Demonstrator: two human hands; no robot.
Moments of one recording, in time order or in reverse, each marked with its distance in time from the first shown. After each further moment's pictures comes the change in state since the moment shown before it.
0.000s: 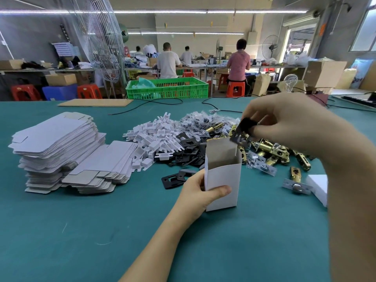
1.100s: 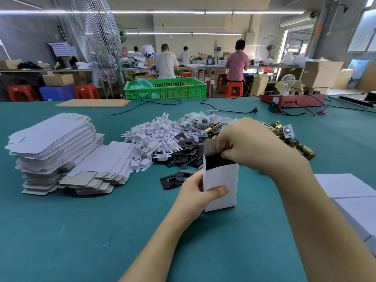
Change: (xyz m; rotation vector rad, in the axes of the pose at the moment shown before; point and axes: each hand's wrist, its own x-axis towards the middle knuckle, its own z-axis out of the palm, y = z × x) left_hand 0.001 0.000 0.001 -0.022 -0.010 0.003; right_hand 0.020 -0.009 0.054 -0.339 -0.166 0.044
